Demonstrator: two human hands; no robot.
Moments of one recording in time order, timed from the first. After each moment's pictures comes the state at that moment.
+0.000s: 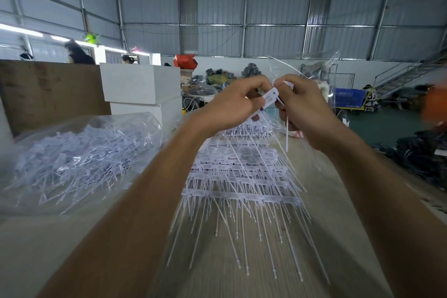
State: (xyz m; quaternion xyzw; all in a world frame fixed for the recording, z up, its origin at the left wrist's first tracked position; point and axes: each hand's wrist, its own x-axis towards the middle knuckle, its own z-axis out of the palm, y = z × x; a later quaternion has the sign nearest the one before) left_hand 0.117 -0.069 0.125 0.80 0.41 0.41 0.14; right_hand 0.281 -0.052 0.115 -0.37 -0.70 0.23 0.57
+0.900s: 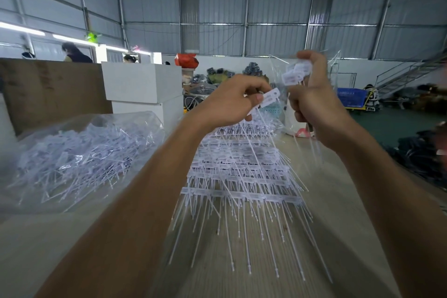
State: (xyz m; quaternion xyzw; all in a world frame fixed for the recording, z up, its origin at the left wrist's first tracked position) left_hand 0.109 -0.064 0.128 0.80 0.42 0.41 0.10; right_hand 0.294 -0.055 0.121 -0.36 -0.69 0.24 0.58
